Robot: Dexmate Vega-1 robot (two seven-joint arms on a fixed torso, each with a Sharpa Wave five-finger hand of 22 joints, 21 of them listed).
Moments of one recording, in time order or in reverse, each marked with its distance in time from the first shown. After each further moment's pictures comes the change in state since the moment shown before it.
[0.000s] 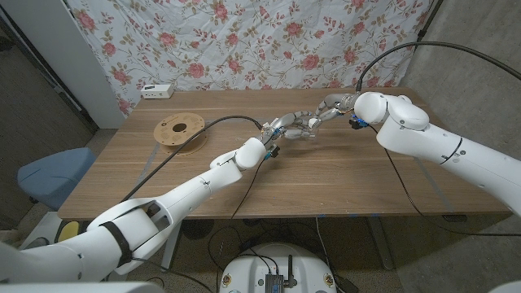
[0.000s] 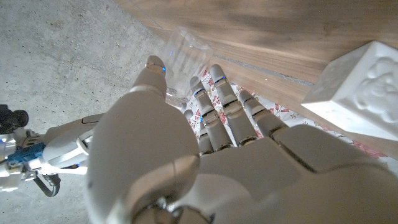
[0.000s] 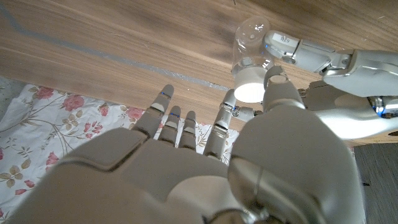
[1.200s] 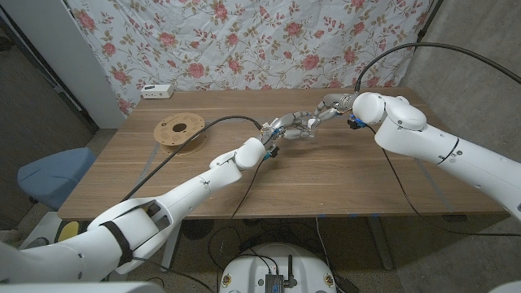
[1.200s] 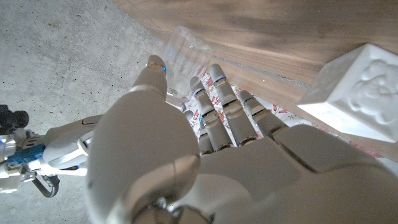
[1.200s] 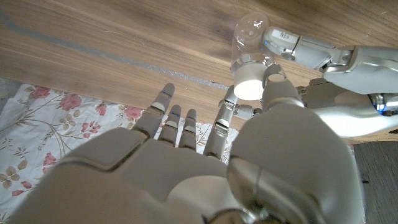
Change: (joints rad) left arm -0.005 -0.004 -0.001 0.013 -0.003 -0.002 -0.005; left_hand 0.001 0.004 0.008 0.000 0.000 0.000 0.000 0.000 0.000 0.000 0.000 0.001 0.000 0.007 -0.003 0.000 0.000 0.000 0.000 0.000 0.000; right arm 0.000 0.018 0.000 0.023 0.000 0.013 -0.011; right_hand 0.024 0.011 0.024 -0.001 -0.008 0.063 -0.010 0.037 0.004 0.032 0.000 0.000 0.000 0.016 -0.009 0.000 0.005 0.022 -0.003 0.000 0.000
